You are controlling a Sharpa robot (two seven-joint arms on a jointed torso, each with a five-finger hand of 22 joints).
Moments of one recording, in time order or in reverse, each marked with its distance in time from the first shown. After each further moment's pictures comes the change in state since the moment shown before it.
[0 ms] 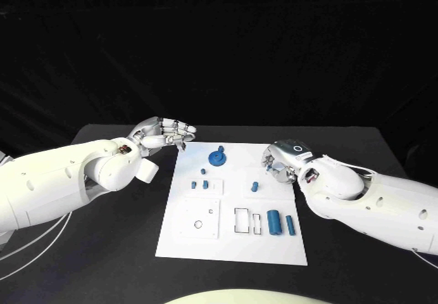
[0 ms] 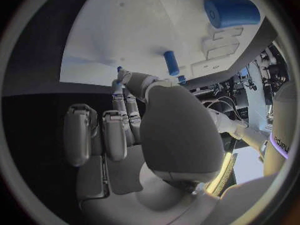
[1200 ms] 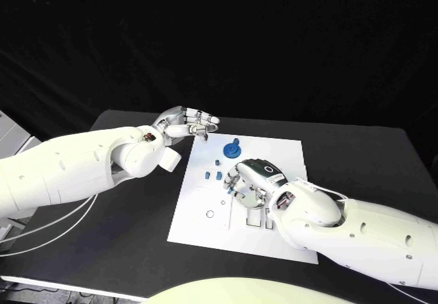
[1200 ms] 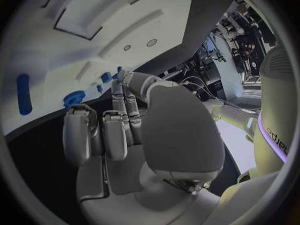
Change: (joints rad) left arm 0.000 0.022 -0.005 0.024 0.020 -0.026 0.012; left_hand -0.004 0.004 -0.003 -0.003 0.000 -0.004 0.004 0.000 -0.001 -0.004 0.004 0.009 0.000 0.000 0.000 0.000 -0.002 0.000 0.004 0.004 -0.004 -0.002; right arm -0.092 0.148 -0.011 0.147 0.142 -0.059 0.054; right_hand -0.015 -0.005 0.006 -0.007 -0.001 0.000 0.000 0.000 0.000 0.003 0.003 0.000 0.000 0.000 0.000 -0.004 0.000 0.000 0.000 0.000 0.000 0.000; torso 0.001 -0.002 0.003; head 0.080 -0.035
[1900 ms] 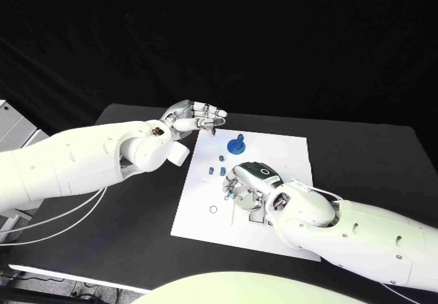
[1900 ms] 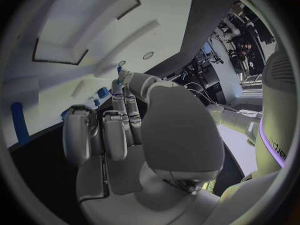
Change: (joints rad) left arm 0.000 0.013 -0.002 0.010 0.028 -0.034 0.015; left_hand 0.000 0.000 0.000 0.000 0.000 0.000 0.000 0.000 0.000 0.000 0.000 0.000 0.000 -0.002 0.002 0.000 0.000 0.000 0.000 0.000 0.000 -0.001; right arm -0.025 0.049 -0.007 -0.044 -0.001 0.043 0.004; right_hand -0.002 0.005 -0.001 -0.001 -0.003 0.000 0.000 0.000 0.000 0.000 0.000 -0.006 0.000 0.000 0.000 0.000 0.000 0.000 0.000 0.000 0.000 0.001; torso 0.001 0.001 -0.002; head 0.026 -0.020
